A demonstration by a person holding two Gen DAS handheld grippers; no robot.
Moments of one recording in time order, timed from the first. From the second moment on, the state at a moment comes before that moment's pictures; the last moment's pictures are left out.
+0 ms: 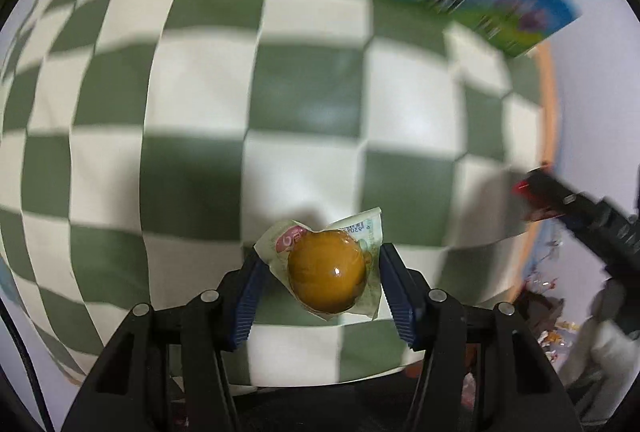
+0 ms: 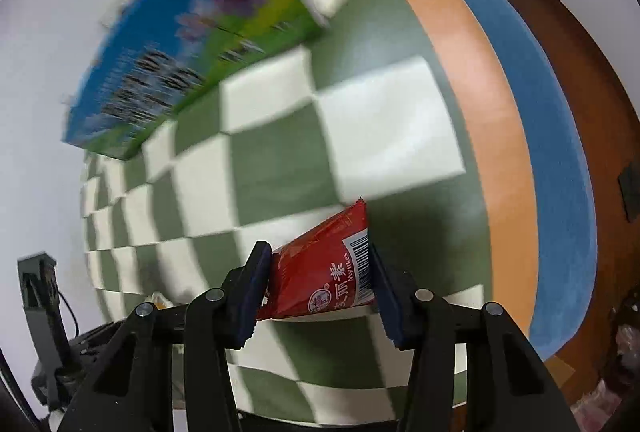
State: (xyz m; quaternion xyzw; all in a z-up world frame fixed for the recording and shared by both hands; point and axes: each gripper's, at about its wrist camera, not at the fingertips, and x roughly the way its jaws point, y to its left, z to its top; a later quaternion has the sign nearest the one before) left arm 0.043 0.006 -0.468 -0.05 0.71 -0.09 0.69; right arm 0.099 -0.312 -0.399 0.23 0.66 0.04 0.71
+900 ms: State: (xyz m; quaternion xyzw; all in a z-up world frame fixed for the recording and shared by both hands) left arm 0.292 0.020 -0.421 0.03 0.68 -0.04 0.73; right arm 0.319 -0.270 -0.345 0.15 0.64 0.09 0.75
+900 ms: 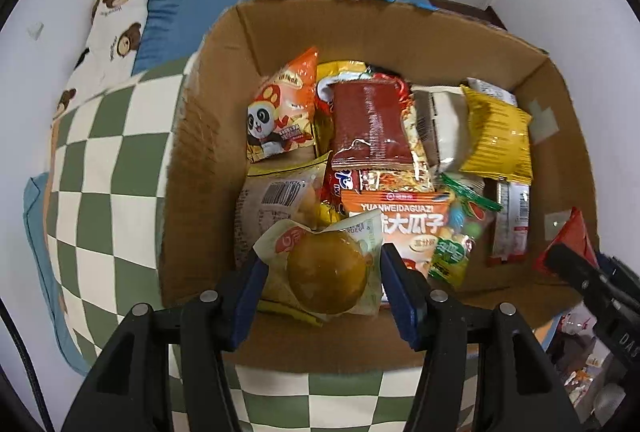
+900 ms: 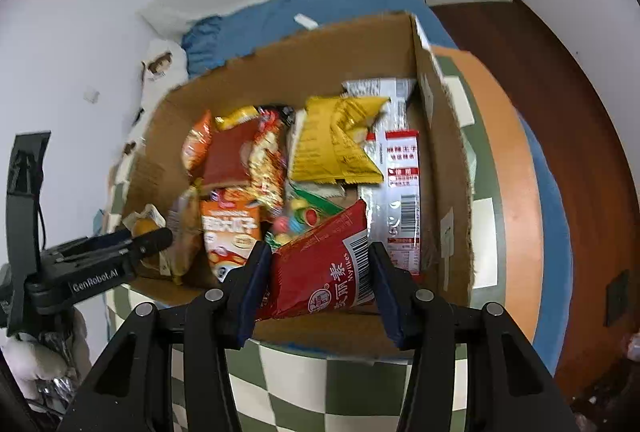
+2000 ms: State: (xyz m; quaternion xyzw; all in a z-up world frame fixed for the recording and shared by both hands) left arm 0.272 0.033 -0.405 0.02 0.64 -0.01 0.76; right arm 0.319 -0.242 -0.354 0.04 0.67 0.04 0.74
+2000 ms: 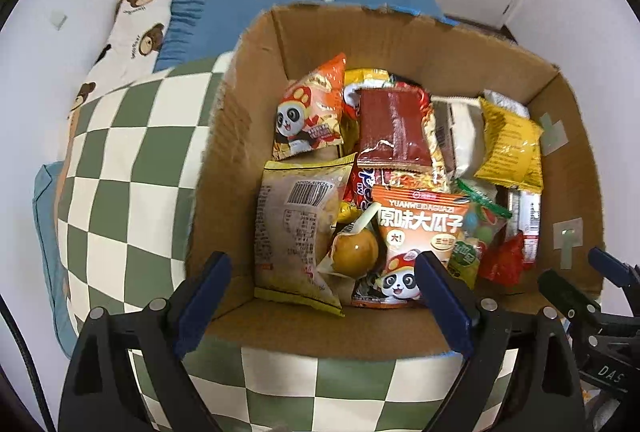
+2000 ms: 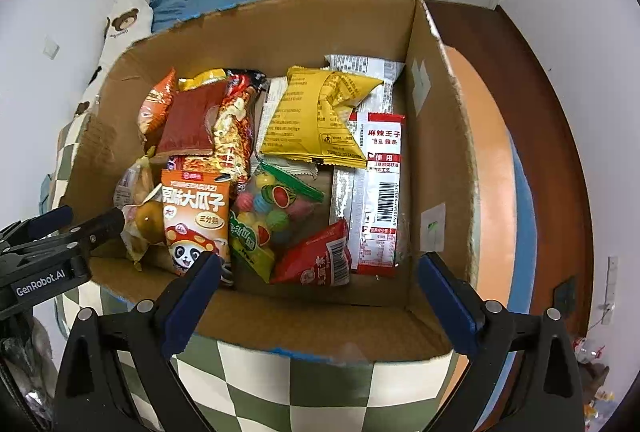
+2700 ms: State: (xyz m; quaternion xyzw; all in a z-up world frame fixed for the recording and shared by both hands) left arm 0.134 0.028 -0.267 0.03 0.49 -0.02 0.87; right arm 0.195 -0.249 -0.200 0.03 0.52 0.06 0.85
